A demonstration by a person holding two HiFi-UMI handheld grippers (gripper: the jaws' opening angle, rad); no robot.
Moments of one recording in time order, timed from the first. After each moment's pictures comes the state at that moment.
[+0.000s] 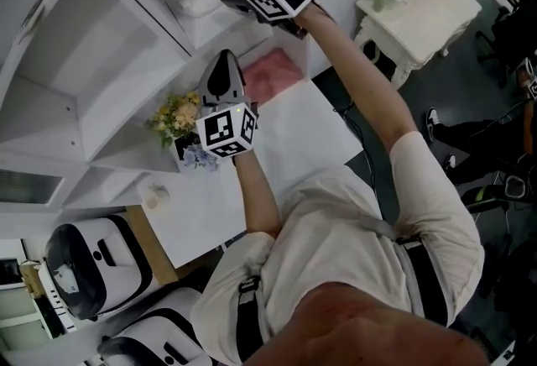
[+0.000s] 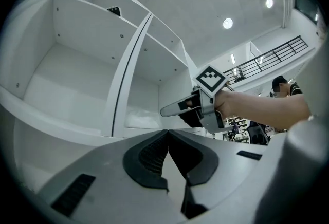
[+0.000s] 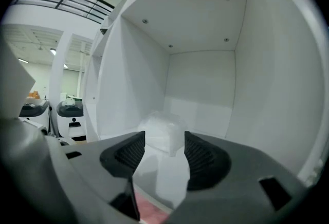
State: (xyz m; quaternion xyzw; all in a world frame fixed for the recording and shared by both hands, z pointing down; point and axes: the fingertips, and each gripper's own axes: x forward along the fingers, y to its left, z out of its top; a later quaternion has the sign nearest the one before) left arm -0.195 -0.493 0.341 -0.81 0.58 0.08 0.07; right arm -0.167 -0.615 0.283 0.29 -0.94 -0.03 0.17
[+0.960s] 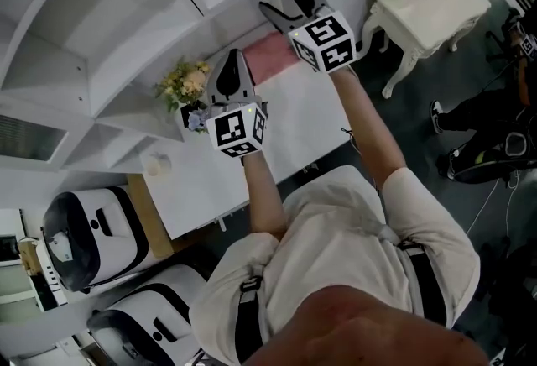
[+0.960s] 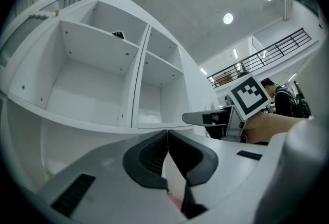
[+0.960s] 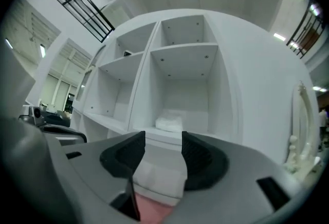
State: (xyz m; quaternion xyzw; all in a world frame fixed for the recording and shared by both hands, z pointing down) left arm -0.204 -0.402 0.351 -0.79 0.61 0.06 0.07; right arm -0.117 -0.496 0.312 0.41 -0.91 -0.07 0.02
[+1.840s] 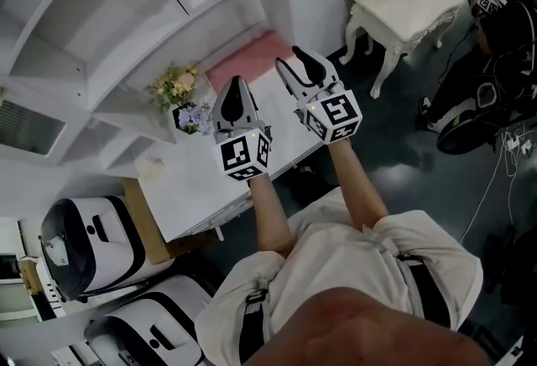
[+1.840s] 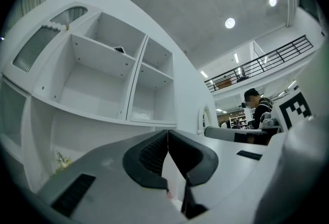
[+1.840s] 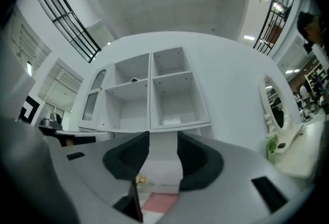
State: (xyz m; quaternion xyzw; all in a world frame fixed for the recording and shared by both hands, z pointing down) left arm -0.169 -0.298 0.372 -0.79 0.61 0.08 0.05; right arm -0.058 -0.326 0.371 0.47 -0.88 -0.02 -0.10
